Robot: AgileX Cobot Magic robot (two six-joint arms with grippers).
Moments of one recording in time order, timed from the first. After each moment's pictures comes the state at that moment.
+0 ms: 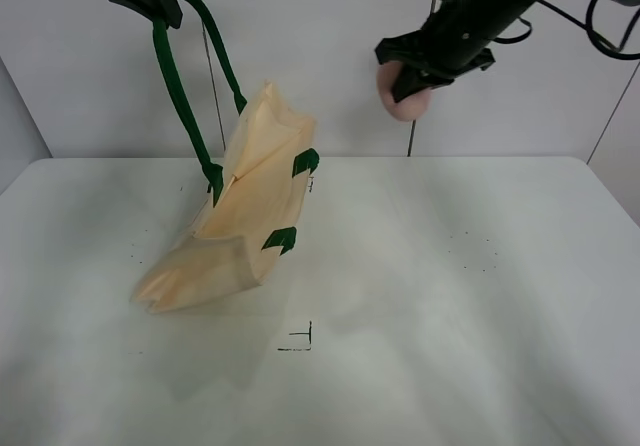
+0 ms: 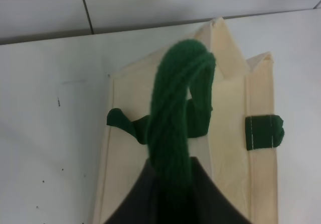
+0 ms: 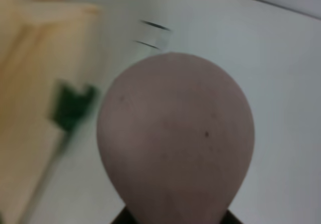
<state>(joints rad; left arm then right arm) -0.31 1.85 -2.17 0.06 1.18 -0.20 0.30 2.01 -1.96 0.35 1.00 -0.16</state>
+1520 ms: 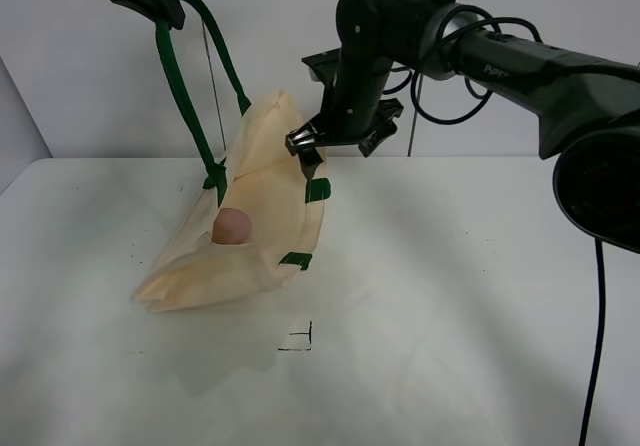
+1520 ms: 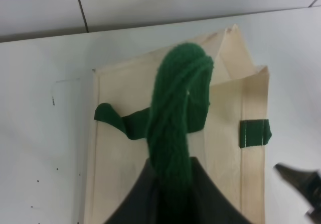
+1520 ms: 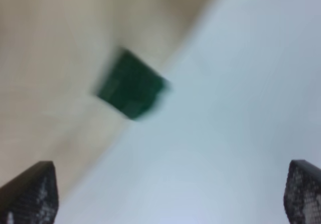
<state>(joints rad) -0.31 1.85 -2.17 0.05 1.18 -0.20 0.53 2.27 -2.16 -0.05 1.16 0.08</state>
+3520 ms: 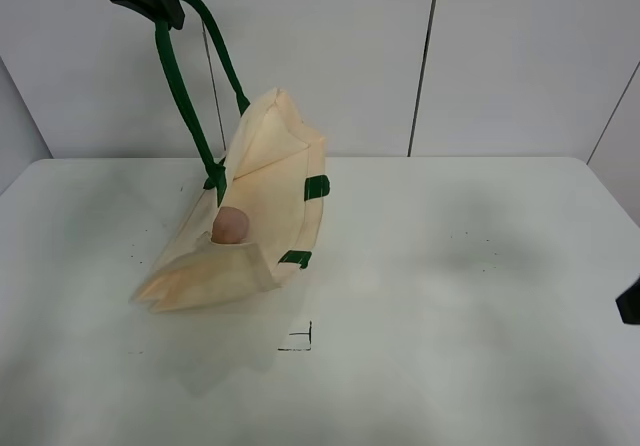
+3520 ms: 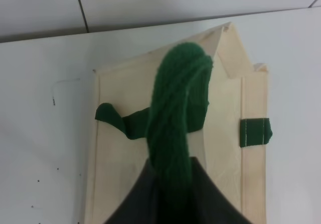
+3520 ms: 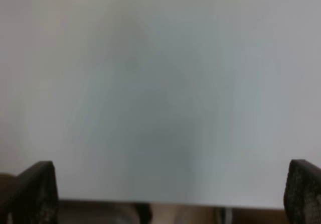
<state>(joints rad) -0.31 1.85 -2.17 0.05 1.18 -0.20 0.04 0.73 -0.72 0.03 1.12 0.05</state>
